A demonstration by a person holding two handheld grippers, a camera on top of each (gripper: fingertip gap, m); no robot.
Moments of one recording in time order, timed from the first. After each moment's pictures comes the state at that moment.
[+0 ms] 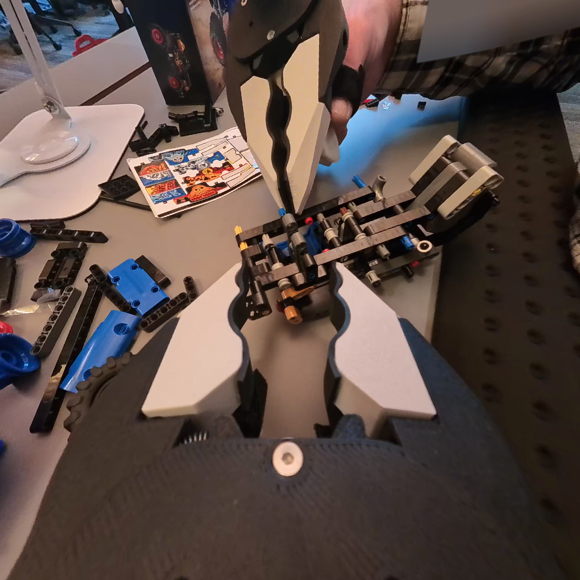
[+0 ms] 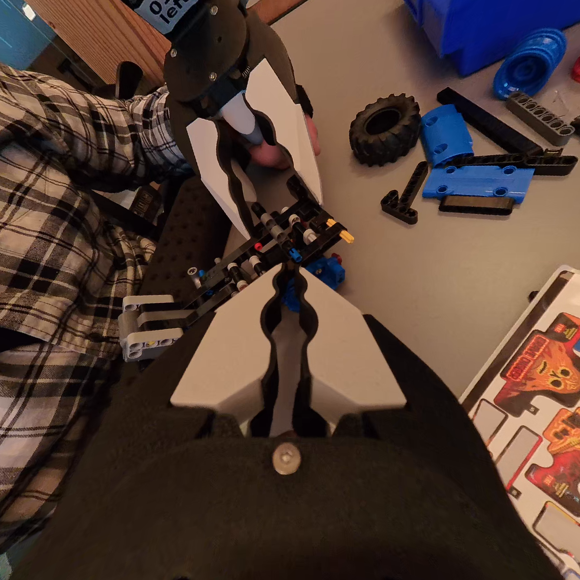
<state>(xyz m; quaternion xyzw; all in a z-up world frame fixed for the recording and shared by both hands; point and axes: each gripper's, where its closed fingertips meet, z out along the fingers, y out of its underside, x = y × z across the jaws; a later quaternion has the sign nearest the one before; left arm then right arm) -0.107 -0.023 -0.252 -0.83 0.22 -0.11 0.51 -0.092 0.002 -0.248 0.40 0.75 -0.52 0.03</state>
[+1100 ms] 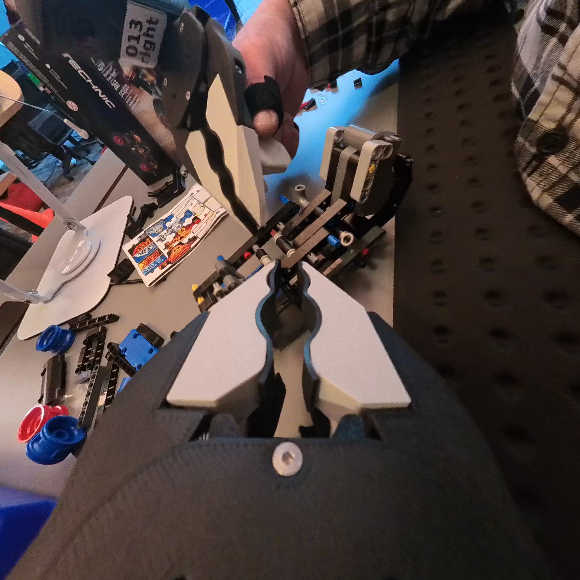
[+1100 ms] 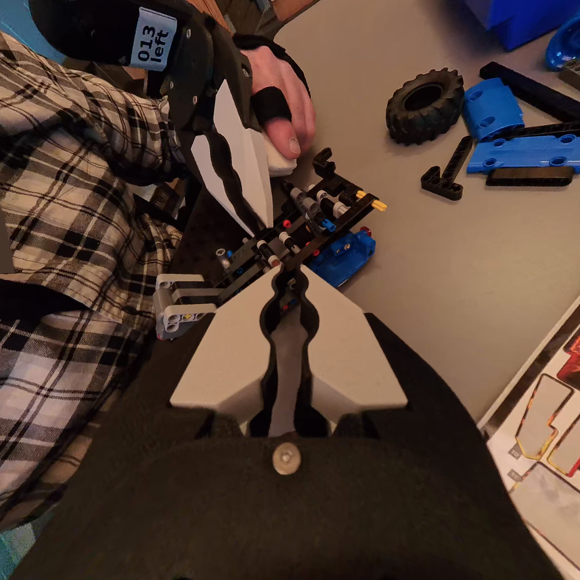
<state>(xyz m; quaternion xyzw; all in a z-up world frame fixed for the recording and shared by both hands) -0.060 -0.040 -0.246 -0.76 0.37 -0.01 0.53 -0.062 -0.005 -0.245 0.39 0.75 -0.53 0.04</state>
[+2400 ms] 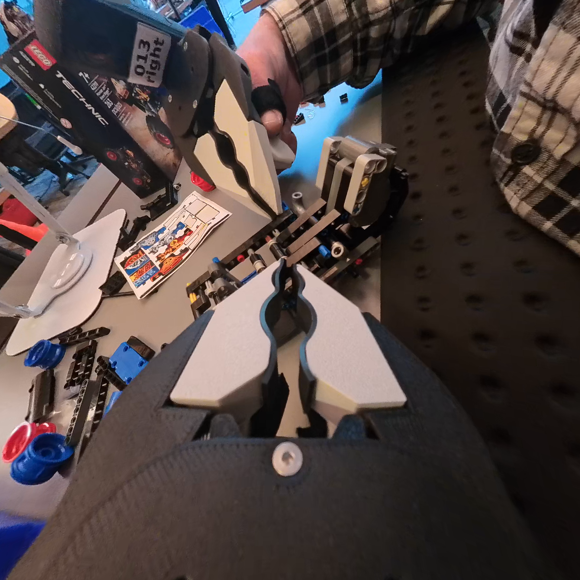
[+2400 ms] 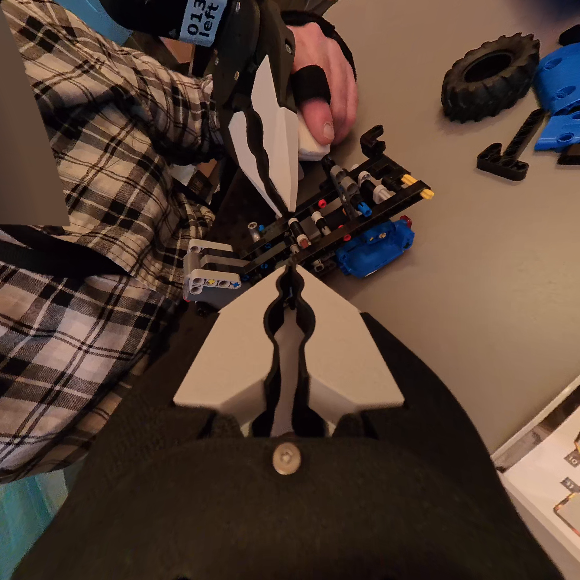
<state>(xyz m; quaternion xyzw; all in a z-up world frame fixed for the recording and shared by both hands) -0.051 -0.040 -0.245 -0.75 0.37 -0.02 0.54 -0.035 -0.010 -0.244 0.35 0.75 -0.55 0.09</state>
